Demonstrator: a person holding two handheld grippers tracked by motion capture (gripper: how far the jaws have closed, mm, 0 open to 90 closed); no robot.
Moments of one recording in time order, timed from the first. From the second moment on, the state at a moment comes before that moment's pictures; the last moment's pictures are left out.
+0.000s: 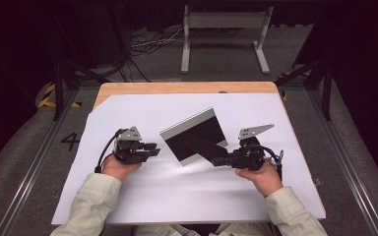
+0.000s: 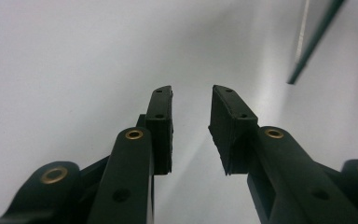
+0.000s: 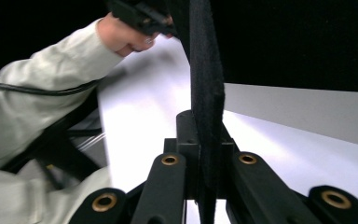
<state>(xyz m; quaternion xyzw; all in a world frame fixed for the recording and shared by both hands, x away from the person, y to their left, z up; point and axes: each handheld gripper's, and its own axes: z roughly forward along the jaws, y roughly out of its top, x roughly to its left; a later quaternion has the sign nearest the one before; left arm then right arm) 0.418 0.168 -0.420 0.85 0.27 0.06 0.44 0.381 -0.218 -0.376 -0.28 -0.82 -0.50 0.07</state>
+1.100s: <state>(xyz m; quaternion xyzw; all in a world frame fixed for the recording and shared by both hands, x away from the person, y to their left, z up) 0.419 0.166 -0.421 0.86 0.27 0.06 0.44 0.389 -0.239 -0.413 -0.22 -0.88 -0.43 0.00</state>
